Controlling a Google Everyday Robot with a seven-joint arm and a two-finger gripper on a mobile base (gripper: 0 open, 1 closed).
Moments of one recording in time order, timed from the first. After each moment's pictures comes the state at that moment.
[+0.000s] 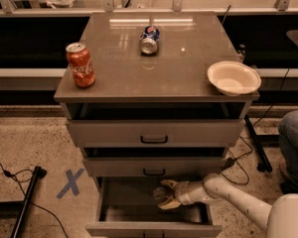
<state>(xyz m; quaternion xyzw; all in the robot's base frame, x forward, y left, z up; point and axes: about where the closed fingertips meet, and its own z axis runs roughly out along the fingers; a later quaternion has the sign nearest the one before) 0.538 -0.072 0.256 -0.58 0.66 0.29 0.38</state>
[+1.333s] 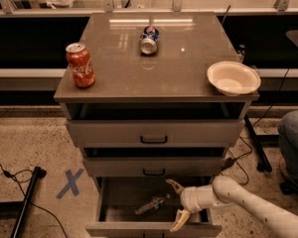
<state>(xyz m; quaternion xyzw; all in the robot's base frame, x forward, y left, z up) 0.477 -0.079 0.316 -0.64 0.59 0.31 0.38</state>
